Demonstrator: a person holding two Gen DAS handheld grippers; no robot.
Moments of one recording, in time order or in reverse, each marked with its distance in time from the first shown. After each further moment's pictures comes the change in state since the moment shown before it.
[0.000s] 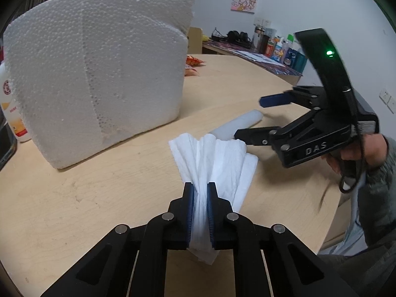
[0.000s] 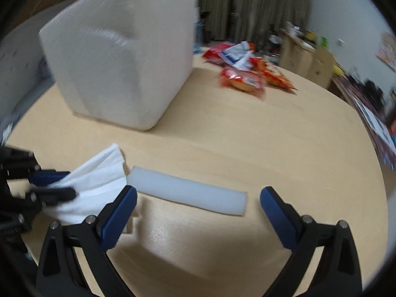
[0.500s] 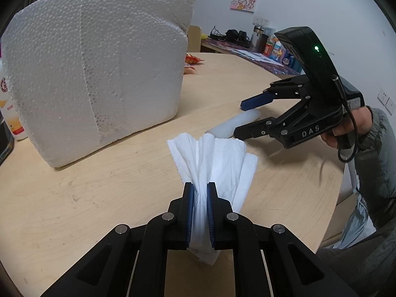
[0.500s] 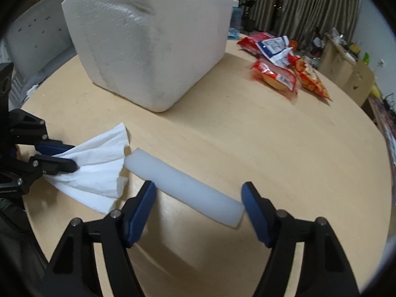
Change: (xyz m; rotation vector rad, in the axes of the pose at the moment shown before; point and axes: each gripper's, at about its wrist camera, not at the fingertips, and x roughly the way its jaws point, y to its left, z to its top) left arm 0.002 0.000 0.000 -0.006 0.015 -0.024; right arm 0.014 -0.017 0.008 -0.175 0.095 0.177
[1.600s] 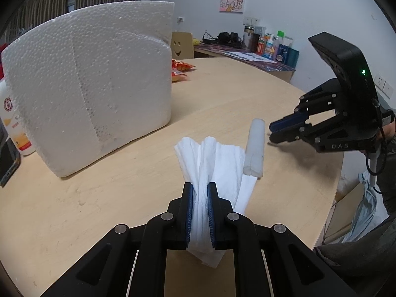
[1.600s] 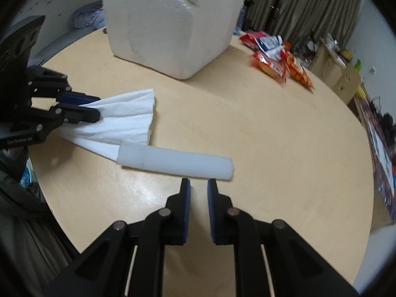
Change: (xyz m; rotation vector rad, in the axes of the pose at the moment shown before) left arm -0.010 -0.018 -0.006 0.088 -0.036 0.030; right arm -0.038 0.033 -0.044 -0.057 0.024 -0.109
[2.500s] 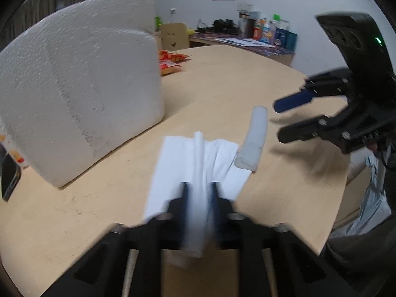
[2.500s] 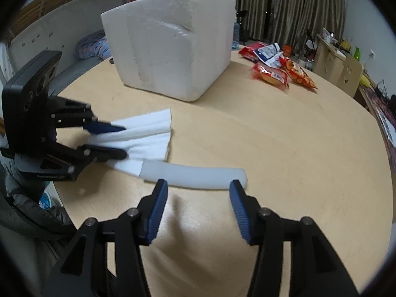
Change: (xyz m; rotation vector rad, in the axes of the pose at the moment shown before) left arm 0.018 -0.005 0.011 0.083 0.072 0.026; right arm -0.014 -0.002 -0.007 0.144 -0.123 0.121
